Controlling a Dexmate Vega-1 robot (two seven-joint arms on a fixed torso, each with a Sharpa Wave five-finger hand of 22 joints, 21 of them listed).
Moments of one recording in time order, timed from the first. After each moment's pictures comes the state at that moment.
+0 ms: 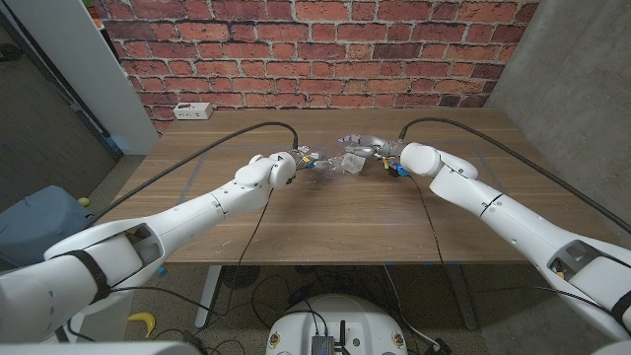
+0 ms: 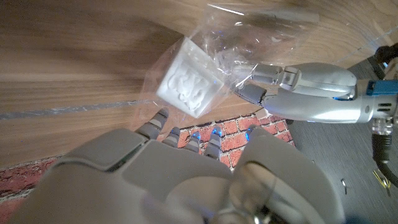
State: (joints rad) left arm 0.41 0.58 1.01 -1.47 0.71 0.28 -0.28; left_hand 0.05 0.09 0.63 0.08 0.18 0.52 0.01 0.18 0.15 0.42 -0.01 0.20 0.19 0.25 -0.04 0.18 0.17 0.04 0.10 0.31 0.19; right arm -0.59 -0.59 -0.68 -1.55 -0.21 -0.14 0.24; right_hand 0.40 0.20 0.21 0.18 0.29 0.05 -0.22 0.18 0.18 -0.13 -0.14 0.18 0.19 -0.17 -0.03 0.20 0.24 0.01 0.01 0.18 0.18
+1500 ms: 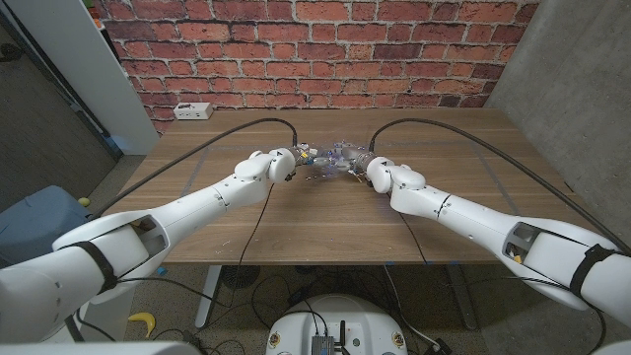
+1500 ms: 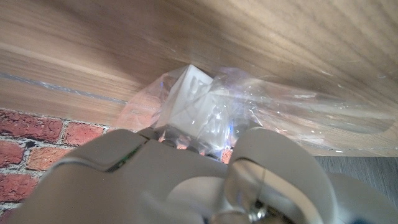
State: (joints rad) left arm 0.37 0.56 1.02 -1.39 0.65 0.23 -0.26; left_hand 0.05 0.09 0.63 0.07 0.18 0.50 0.01 0.18 0.15 0.41 0.00 0.20 0.19 0.25 -0.04 0.18 0.17 0.05 0.11 0.31 0.19; right arm -0.42 -0.47 -1.04 -1.39 -0.49 -0.43 0.08; right_hand 0.61 0.21 0.60 0.05 0.18 0.14 -0.20 0.19 0.19 -0.10 -0.15 0.20 0.19 -0.17 -0.03 0.22 0.19 0.01 -0.01 0.22 0.17
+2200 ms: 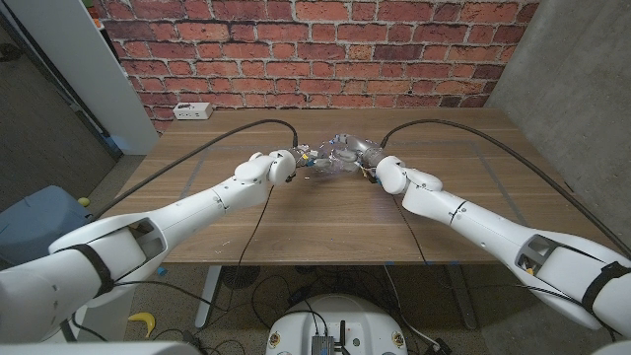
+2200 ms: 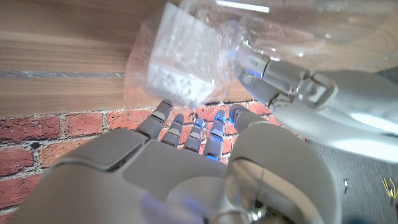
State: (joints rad) left arm 0.39 0.57 1.02 -1.44 0.66 0.25 -0.26; left_hand 0.05 0.09 0.63 0.07 0.18 0.50 0.01 0.18 0.15 0.42 -0.01 0.20 0.19 0.25 -0.04 0.18 0.17 0.06 0.10 0.31 0.19; right arm -0.53 -0.51 -0.87 -1.43 -0.35 -0.23 -0.10; right_hand 0.63 0.19 0.55 0.03 0.17 0.29 -0.13 0.22 0.19 0.10 -0.06 0.24 0.19 0.02 -0.03 0.30 0.21 0.21 0.02 0.26 0.17
